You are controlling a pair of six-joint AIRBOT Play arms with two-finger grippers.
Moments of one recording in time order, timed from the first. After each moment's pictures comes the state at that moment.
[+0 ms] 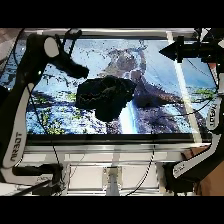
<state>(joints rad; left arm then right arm) -0.33 -1.50 1.76 1.49 -1.39 -1.50 -0.26 -1.83 2.00 -0.45 1.43 1.40</state>
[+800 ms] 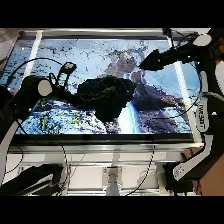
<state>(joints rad) -0.32 -1.16 1.14 1.46 -1.08 -1.25 -0.04 -1.83 2.00 -0.60 1.61 1.30</state>
